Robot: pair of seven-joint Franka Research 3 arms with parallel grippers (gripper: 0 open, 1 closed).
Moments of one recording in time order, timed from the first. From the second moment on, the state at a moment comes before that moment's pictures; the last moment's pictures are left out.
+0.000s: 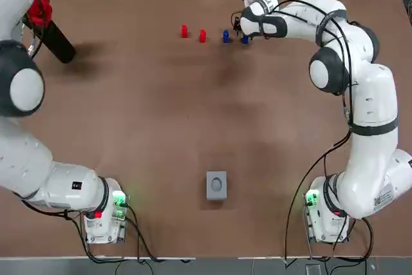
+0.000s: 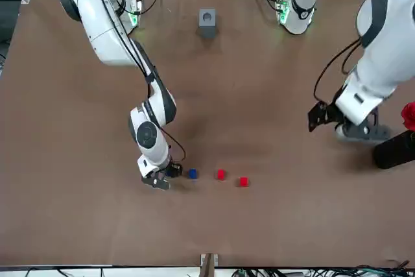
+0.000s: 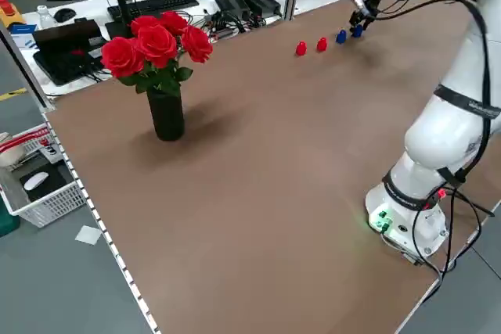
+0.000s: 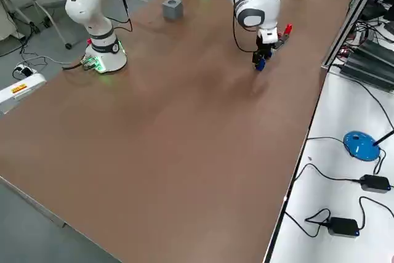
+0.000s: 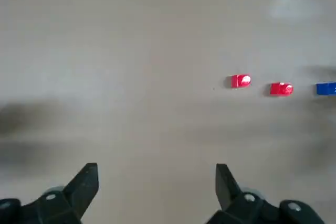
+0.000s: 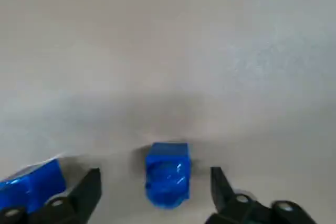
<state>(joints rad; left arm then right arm) -0.09 0.10 -0.12 -1.63 -0.03 1.88 -0.15 0.39 0.88 0.10 -1.34 -0.12 2.32 0.76</state>
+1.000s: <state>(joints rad) 0.03 -0.17 -0.15 -1.83 -0.03 1.77 -0.06 0.20 0.08 0.06 -1.89 -0.08 2.12 0.52</state>
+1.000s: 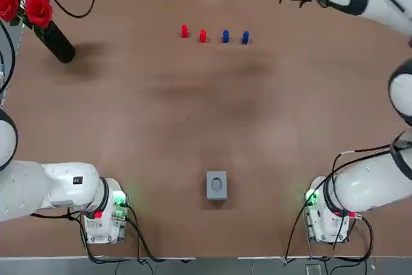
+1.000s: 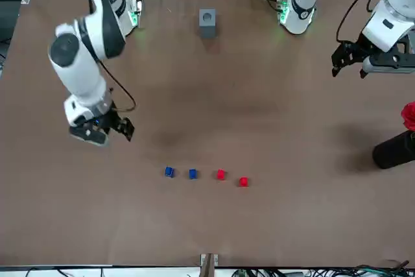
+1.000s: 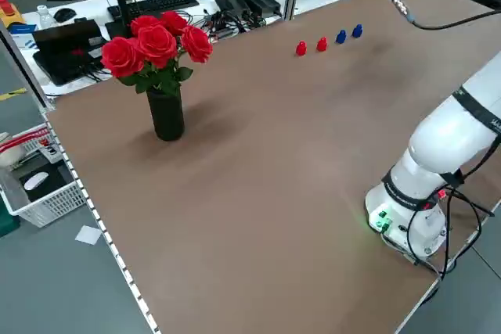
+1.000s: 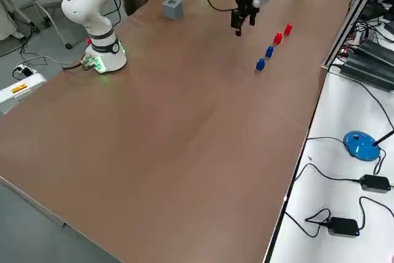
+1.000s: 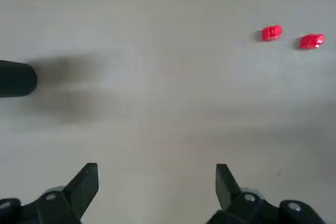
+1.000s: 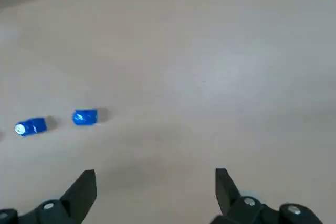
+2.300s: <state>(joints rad) 0.04 -0.05 -0.14 -1.69 -0.03 1.74 -0.06 0.09 -0.13 -0.13 -1.82 0.00 1.72 -0.04</state>
